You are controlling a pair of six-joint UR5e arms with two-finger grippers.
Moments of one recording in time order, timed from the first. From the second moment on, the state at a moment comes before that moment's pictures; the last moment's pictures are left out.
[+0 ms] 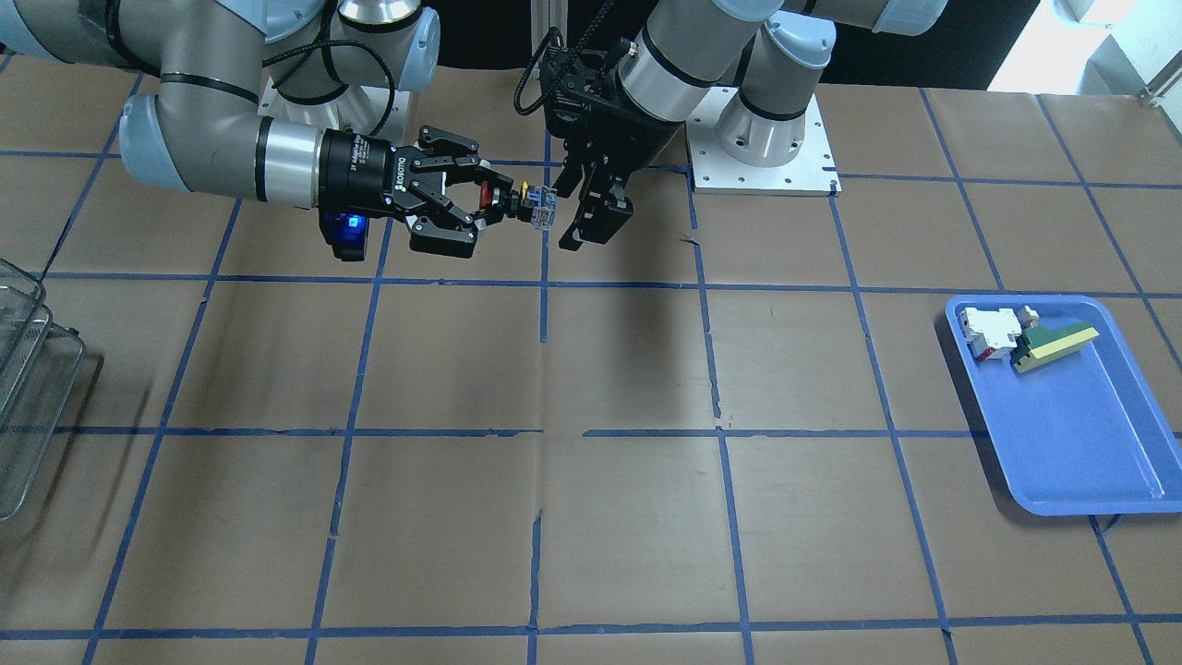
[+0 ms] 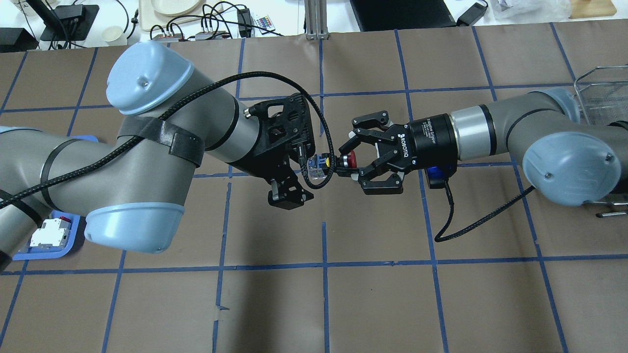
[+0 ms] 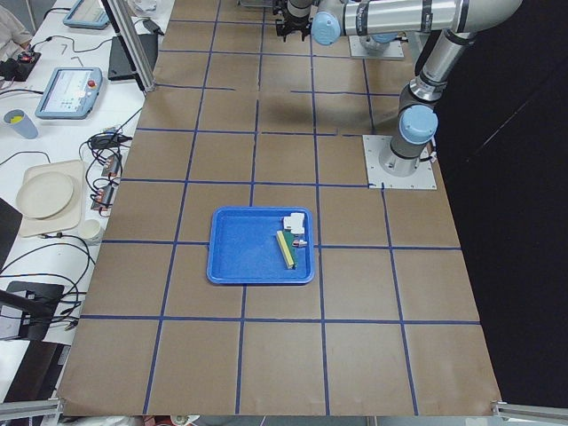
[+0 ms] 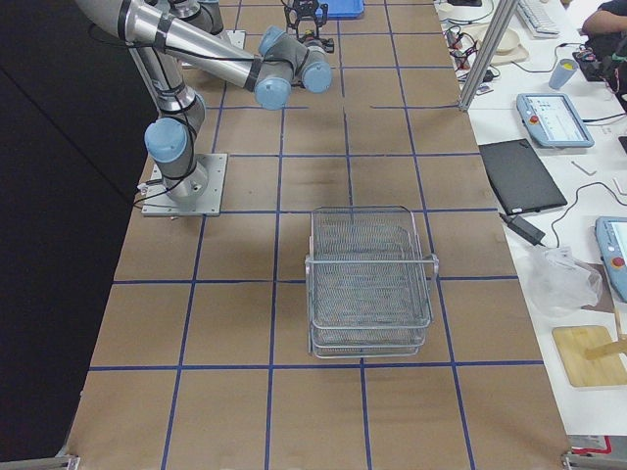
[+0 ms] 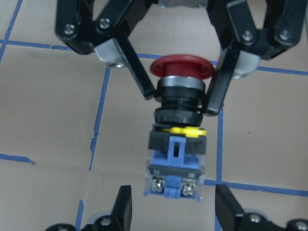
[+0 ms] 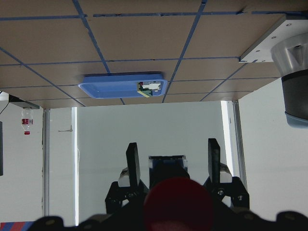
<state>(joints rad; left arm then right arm) -1.82 -1.49 -1.91 -1.14 1.16 1.17 1.44 -1.61 2.04 -1.42 -0.35 1.00</state>
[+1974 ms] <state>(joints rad) -1.48 -1.55 -1.71 -1.28 1.38 0.23 1.07 -1.60 1.62 -1.64 -1.70 -0.36</state>
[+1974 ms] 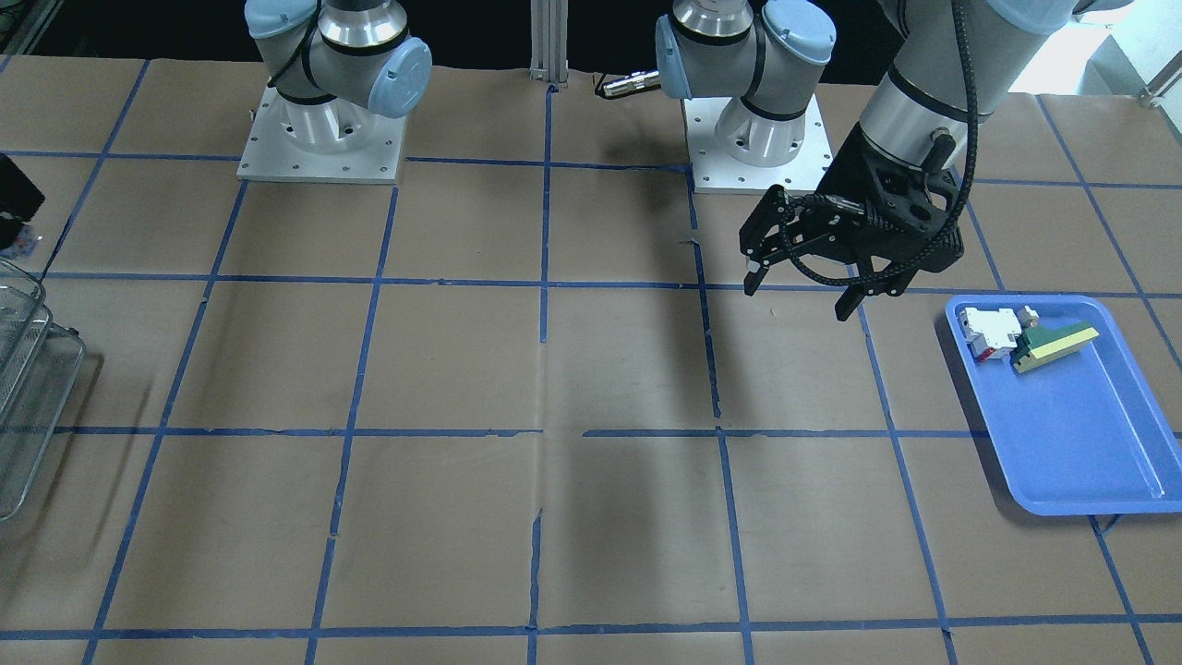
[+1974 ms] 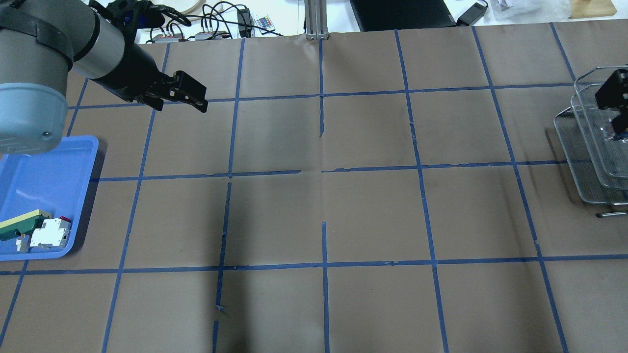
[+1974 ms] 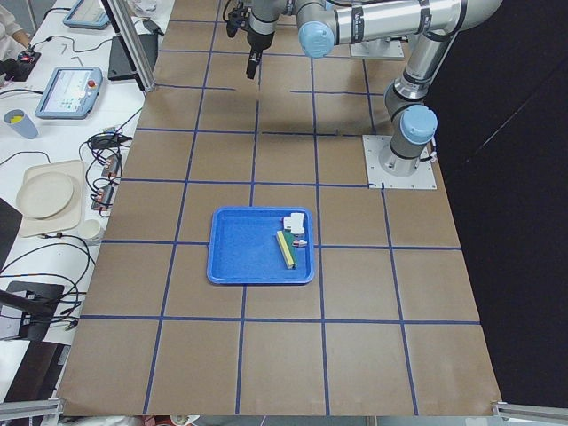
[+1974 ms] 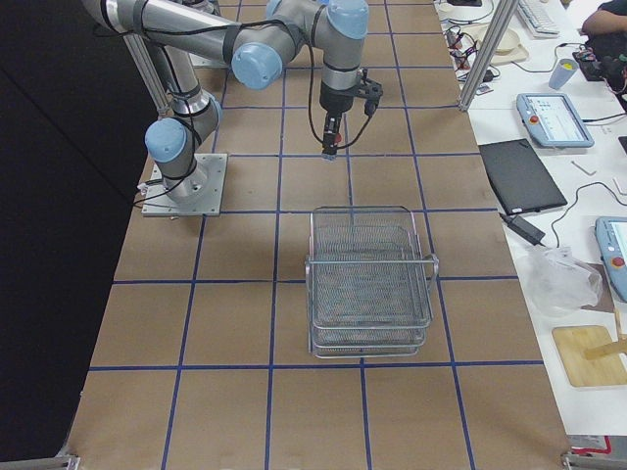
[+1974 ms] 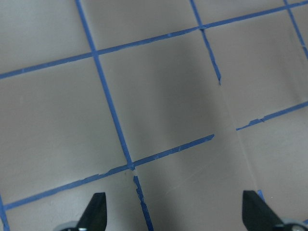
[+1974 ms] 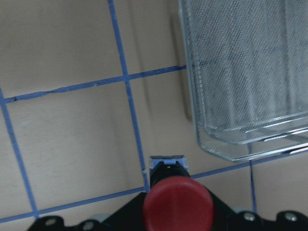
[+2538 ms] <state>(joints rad) -1.48 -1.54 -1.58 -1.62 1.56 0.13 0.97 -1.47 1.61 -1.87 -1.72 -0.55</state>
